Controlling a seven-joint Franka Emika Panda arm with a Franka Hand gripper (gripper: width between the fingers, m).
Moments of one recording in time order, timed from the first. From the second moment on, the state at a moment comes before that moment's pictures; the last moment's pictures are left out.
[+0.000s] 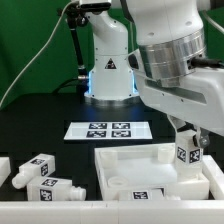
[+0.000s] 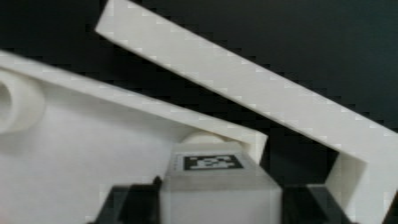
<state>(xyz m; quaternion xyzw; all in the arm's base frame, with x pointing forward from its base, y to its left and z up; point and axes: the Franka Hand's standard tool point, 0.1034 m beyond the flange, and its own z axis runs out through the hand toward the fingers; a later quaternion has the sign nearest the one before) 0.613 0.133 0.089 -0.85 0.50 0.11 0.09</state>
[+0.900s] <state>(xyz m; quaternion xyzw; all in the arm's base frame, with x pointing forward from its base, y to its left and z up) 0.617 0.128 0.089 -0.98 0.17 0.06 0.12</state>
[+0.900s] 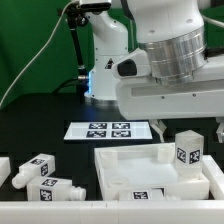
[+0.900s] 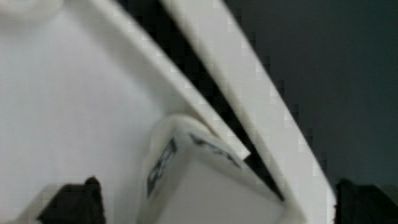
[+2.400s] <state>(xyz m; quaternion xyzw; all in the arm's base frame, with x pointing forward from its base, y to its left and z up) 0.610 0.124 0.088 -0.98 -0.21 -0.03 0.06</state>
